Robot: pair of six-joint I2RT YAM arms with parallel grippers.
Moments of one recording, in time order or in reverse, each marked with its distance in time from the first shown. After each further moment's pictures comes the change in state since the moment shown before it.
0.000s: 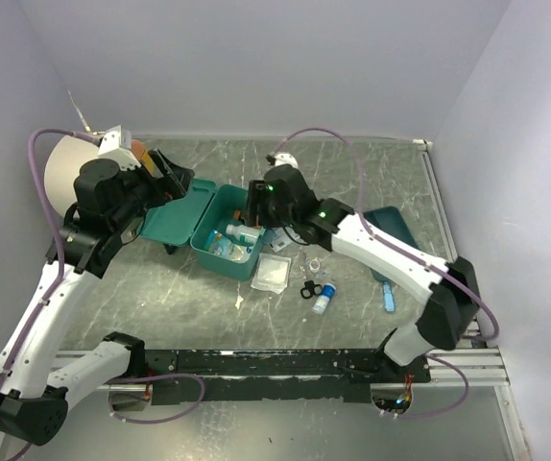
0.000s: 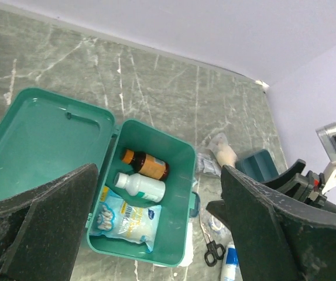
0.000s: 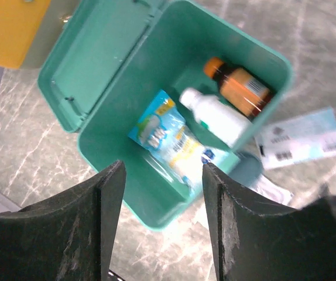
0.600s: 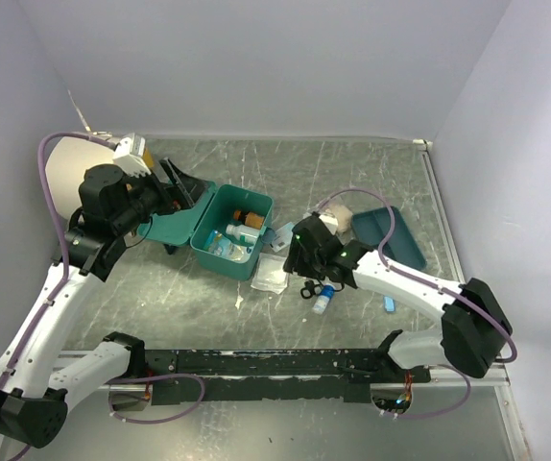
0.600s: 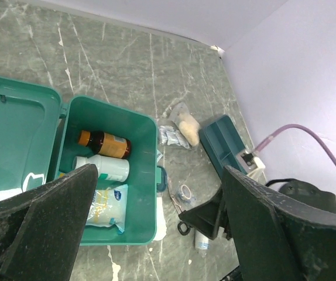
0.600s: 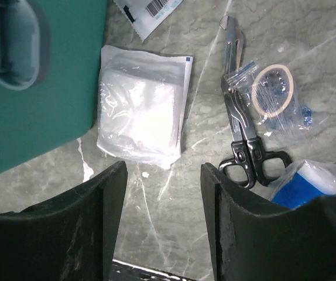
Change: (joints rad) left arm 0.000 -0.024 -0.073 0.069 0.229 -0.038; right arm -0.044 -0.290 -0.569 -0.050 0.076 0.336
